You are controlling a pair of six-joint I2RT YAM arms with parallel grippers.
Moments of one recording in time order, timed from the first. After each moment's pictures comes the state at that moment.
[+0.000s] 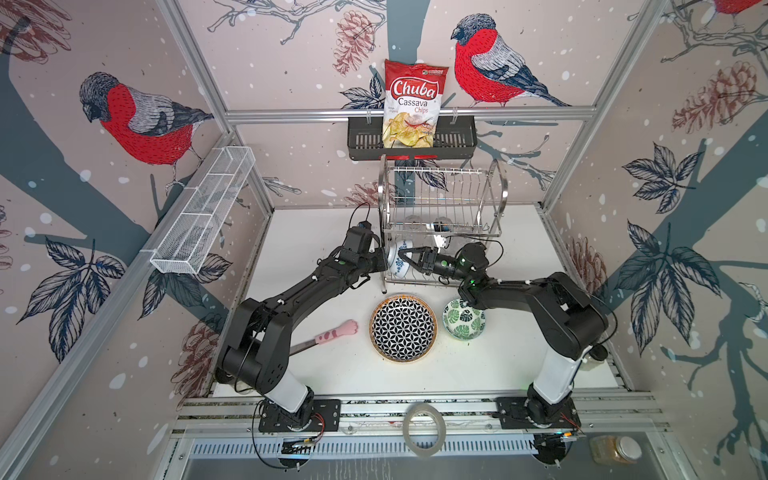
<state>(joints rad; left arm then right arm) -0.45 1.58 1.07 -0.18 0.13 -0.52 0.62 1.79 0.86 1.08 -0.75 1.20</state>
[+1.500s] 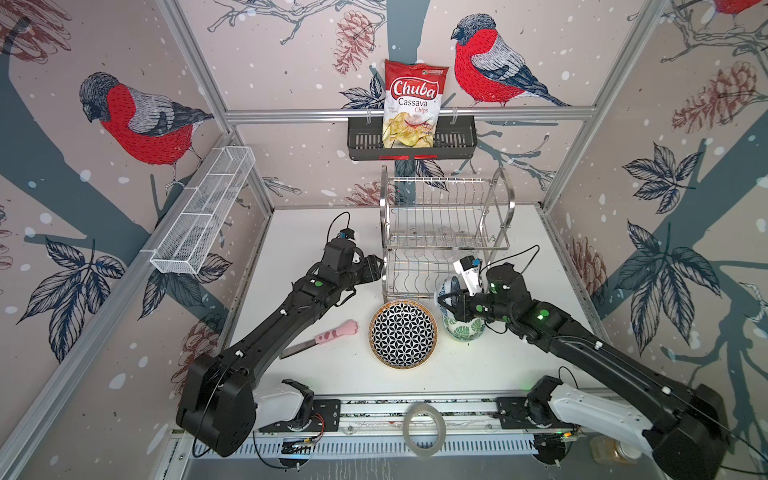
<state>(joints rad) -0.45 1.23 0.91 -0.28 0.13 -0.58 0.74 1.00 0.74 -0.31 -0.35 0.49</state>
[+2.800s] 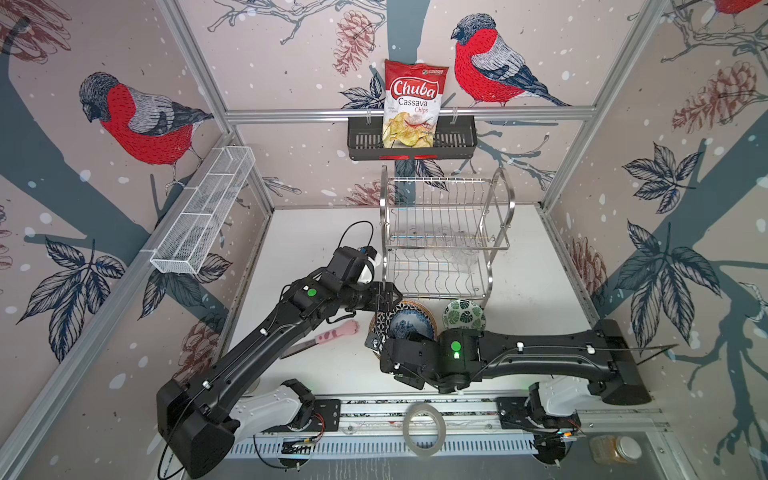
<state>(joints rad) -0.65 1.11 1.06 -0.79 0.29 -0.53 1.54 1.54 1.34 -0.93 0.37 0.12</state>
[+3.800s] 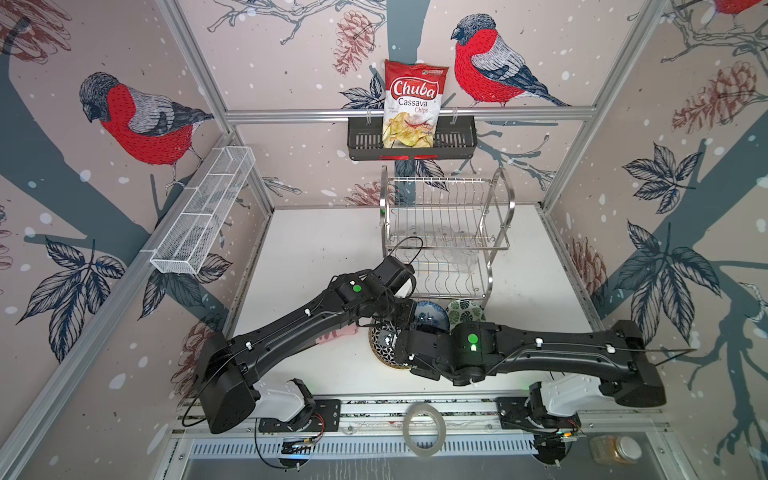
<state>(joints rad) -0.88 1.37 1.18 -0.83 0.24 -0.54 1.50 1.43 1.29 -0.99 0.41 0.01</state>
